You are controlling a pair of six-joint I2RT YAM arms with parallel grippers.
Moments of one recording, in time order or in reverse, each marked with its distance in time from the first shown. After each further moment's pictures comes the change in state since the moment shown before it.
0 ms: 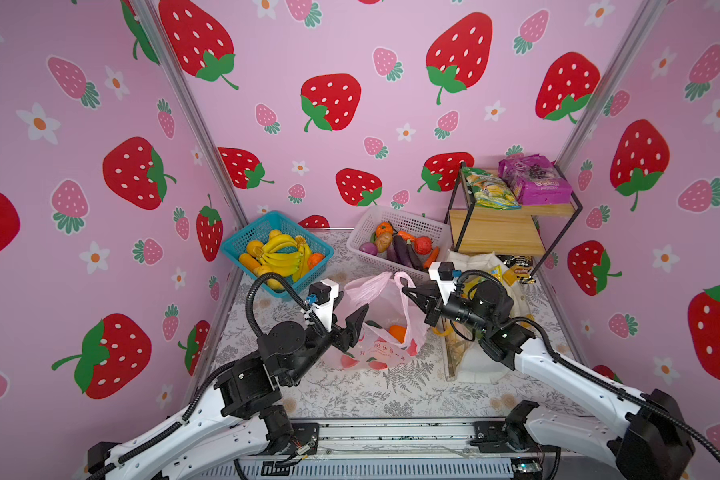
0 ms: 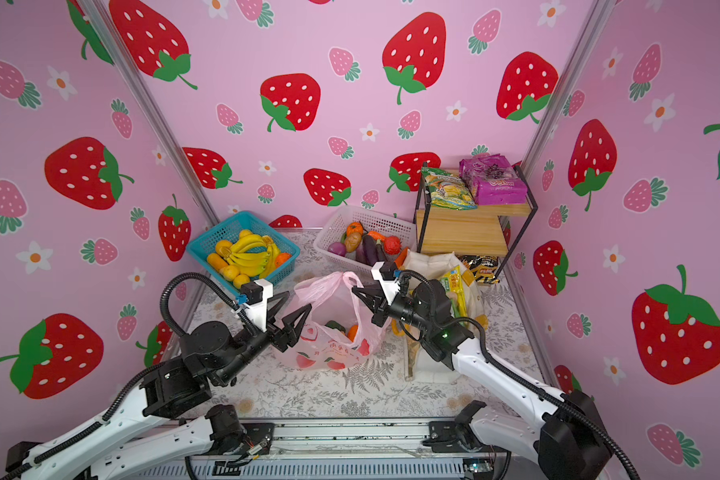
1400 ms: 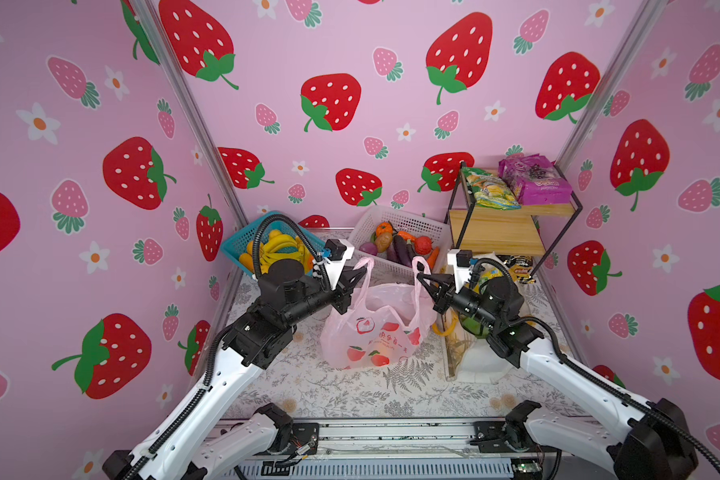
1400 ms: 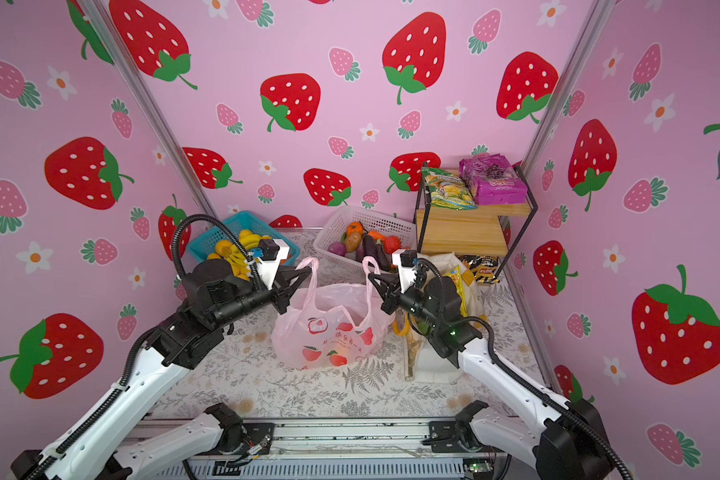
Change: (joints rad) left arm 0.457 0.272 0.225 0.035 0.731 0.132; right arm -0.087 -0.019 0.024 -0.047 0.111 0.128
